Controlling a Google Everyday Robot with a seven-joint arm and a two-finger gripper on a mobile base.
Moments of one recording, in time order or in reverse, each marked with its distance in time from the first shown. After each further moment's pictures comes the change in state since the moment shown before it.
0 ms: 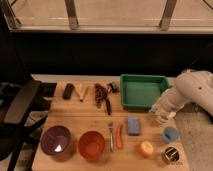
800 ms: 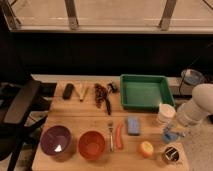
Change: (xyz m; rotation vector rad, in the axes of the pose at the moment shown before) arm 0.071 0.070 0.023 -0.150 0.033 0.115
